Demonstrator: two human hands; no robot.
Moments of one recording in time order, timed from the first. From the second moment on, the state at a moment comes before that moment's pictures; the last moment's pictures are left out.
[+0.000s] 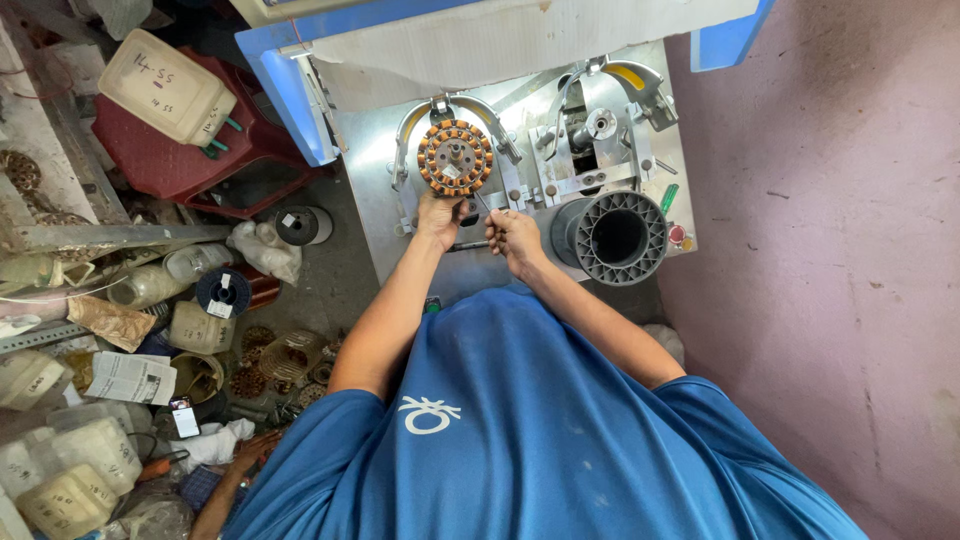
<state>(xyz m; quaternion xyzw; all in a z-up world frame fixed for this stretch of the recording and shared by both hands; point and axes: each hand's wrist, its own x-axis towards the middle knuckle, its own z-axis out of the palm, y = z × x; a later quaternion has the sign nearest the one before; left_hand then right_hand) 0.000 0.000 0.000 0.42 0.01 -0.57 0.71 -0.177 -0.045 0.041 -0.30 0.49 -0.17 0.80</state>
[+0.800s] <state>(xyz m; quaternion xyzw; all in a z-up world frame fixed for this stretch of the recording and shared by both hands) -0.020 -0.003 0.049 0.32 0.05 -0.61 0.72 -0.160 -0.087 0.122 -0.85 0.40 -0.31 0.14</state>
